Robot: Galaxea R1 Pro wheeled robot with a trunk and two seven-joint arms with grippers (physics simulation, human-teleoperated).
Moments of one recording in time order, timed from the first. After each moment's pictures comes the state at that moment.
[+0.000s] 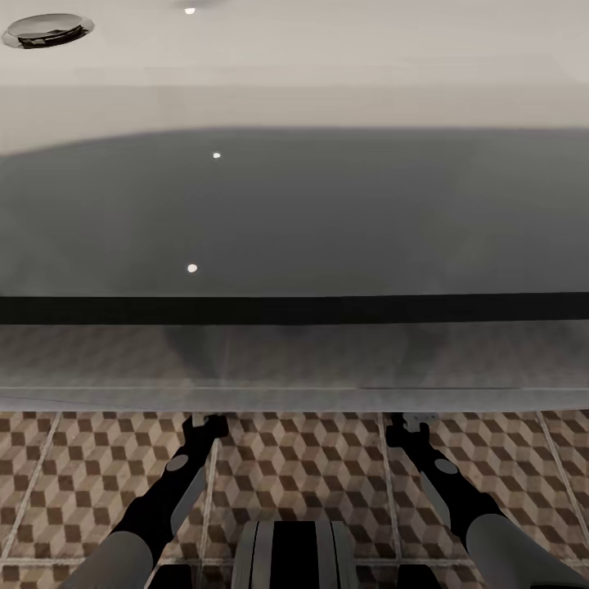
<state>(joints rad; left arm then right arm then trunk) -0.57 -0.02 -0.14 -0.68 0.24 -0.13 0.12 -0.67 -0.10 0.01 -0.41 -0.04 -0.24 0.13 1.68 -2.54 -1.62</state>
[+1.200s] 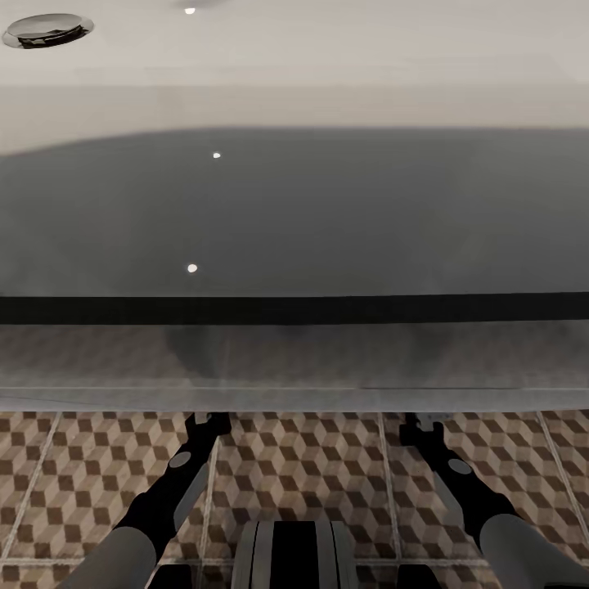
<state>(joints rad) -0.59 -0.03 -0.14 -0.67 0.24 -0.12 0.12 -0.67 -0.14 0.00 -0.41 -0.04 -0.25 0.12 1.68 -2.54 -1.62</state>
